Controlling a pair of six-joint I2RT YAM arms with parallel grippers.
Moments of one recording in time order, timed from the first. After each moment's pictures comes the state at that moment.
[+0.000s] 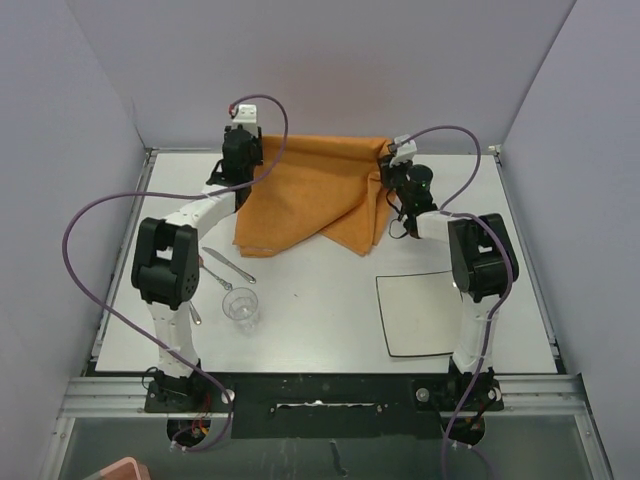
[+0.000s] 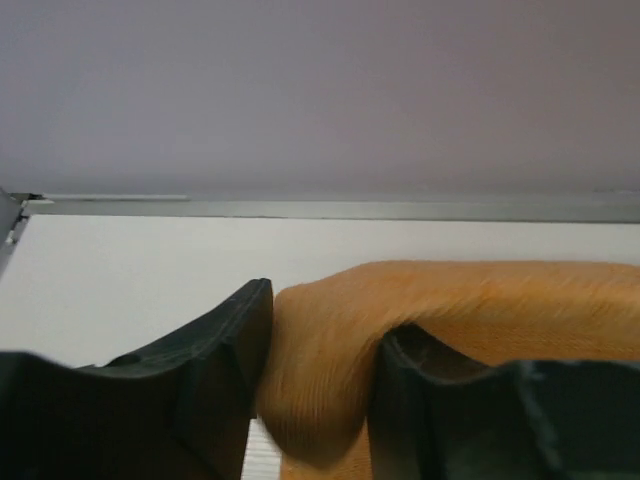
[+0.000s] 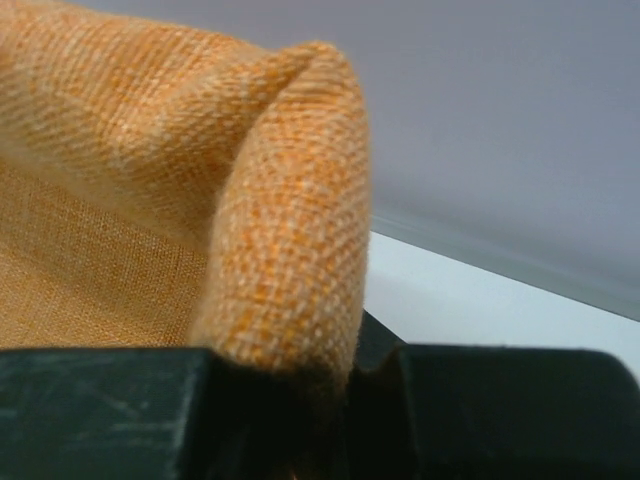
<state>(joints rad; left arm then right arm) -0.30 2.00 1.50 0.29 -0.35 -0.01 0.21 2.05 1.20 0.83 -0.11 -0.11</state>
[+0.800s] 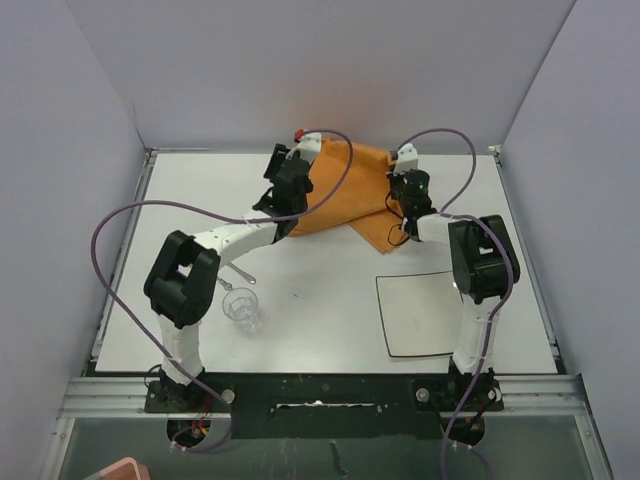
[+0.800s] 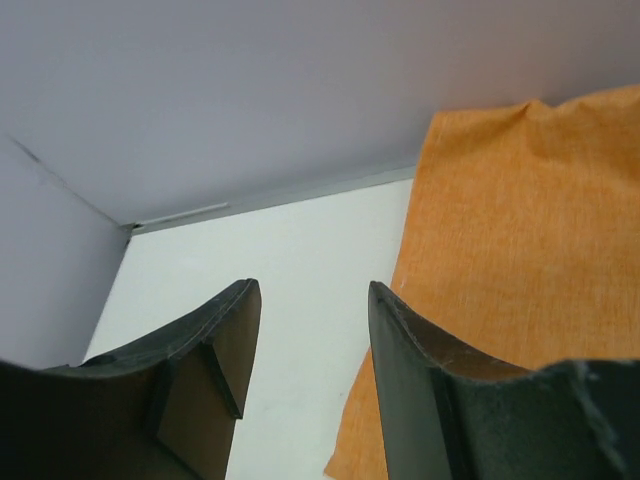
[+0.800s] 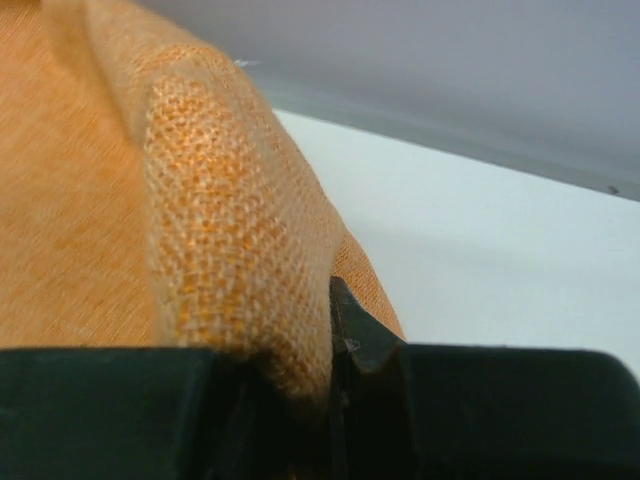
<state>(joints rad) -0.59 1.95 1.45 0.39 -0.72 0.27 0.20 2.05 1.19 0.68 0.13 -0.17</state>
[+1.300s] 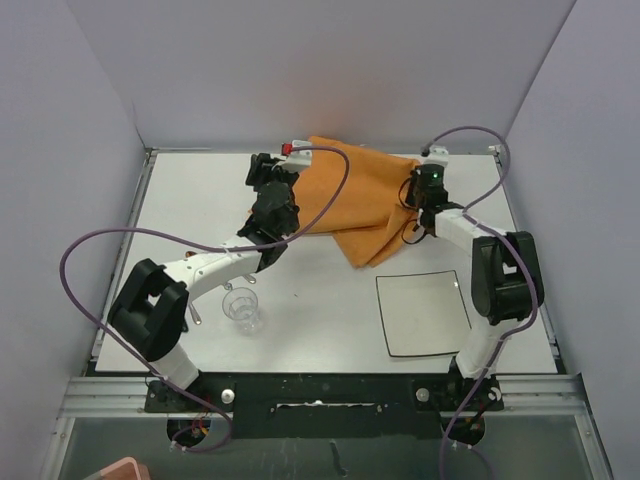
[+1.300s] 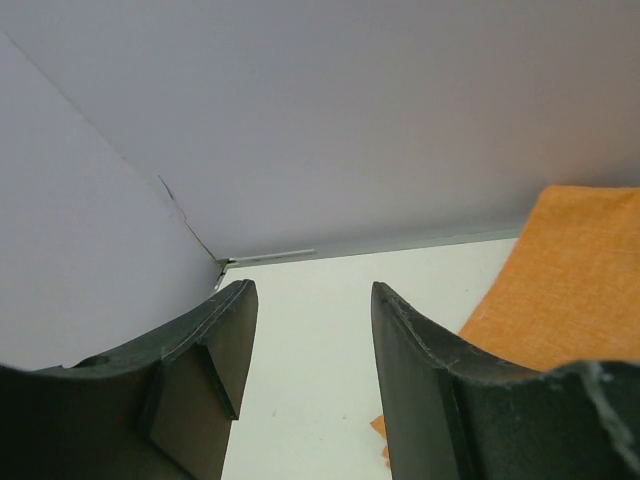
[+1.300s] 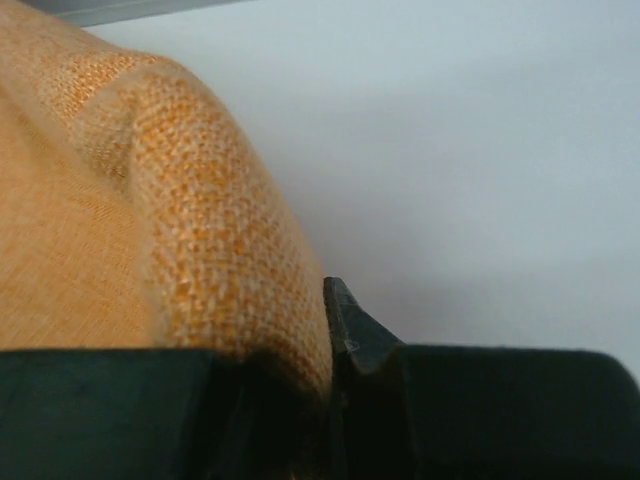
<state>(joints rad) -0.70 1.66 1.13 0.74 -0.89 0.54 0.20 1.82 1.15 0.22 0.23 0.16</state>
